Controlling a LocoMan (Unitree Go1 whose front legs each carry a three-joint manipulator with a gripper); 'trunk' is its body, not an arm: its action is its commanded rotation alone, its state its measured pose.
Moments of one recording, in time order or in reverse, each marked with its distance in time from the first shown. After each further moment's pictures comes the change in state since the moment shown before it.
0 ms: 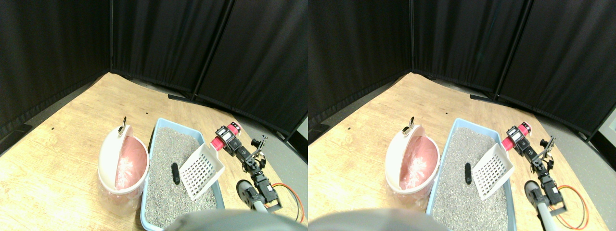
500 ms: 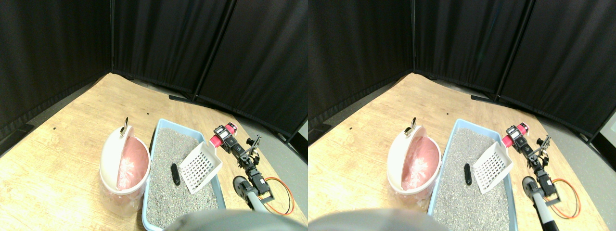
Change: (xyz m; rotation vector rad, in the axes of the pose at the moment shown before) right arm 0.016 -0.020 -0.020 -0.019 0.038 -0.061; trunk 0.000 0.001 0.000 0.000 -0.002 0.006
